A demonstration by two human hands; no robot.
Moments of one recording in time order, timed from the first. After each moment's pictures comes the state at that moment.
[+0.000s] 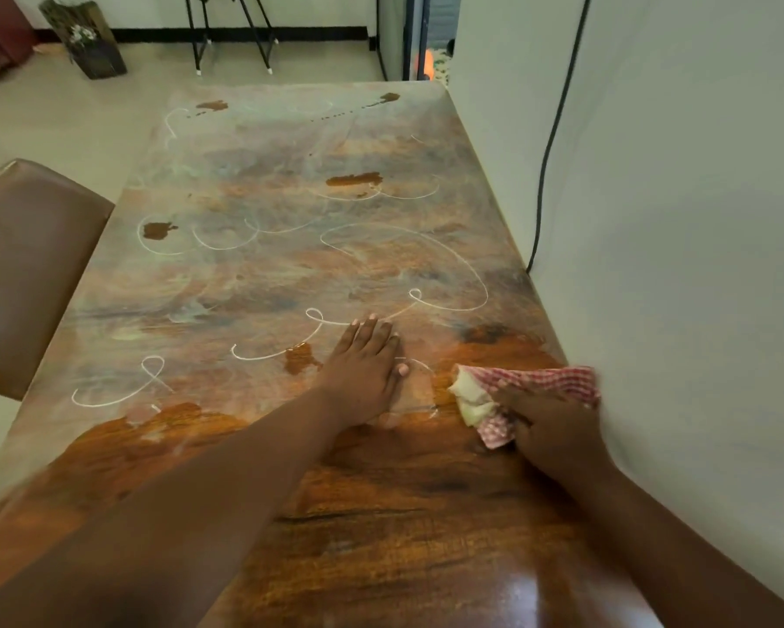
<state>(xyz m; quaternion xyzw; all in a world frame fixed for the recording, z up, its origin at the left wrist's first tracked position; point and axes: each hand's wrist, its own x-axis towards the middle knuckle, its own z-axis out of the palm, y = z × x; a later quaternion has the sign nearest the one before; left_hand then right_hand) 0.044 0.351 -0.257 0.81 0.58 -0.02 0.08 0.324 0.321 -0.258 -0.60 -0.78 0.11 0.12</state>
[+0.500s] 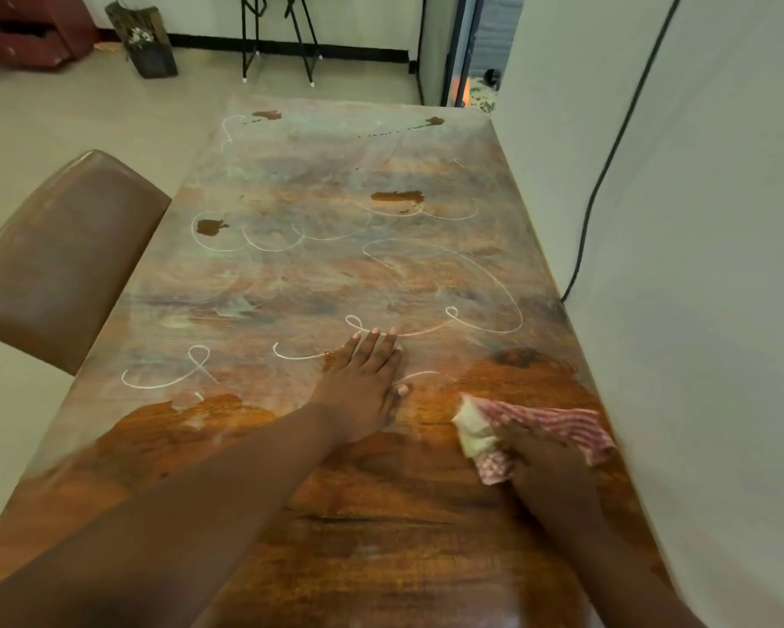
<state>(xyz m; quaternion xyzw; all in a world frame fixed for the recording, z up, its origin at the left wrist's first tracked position) -0.003 0.329 -0.263 0.80 0.59 -0.02 0.04 0.281 0.292 -0.260 -0.62 -0.77 0.11 0.12</state>
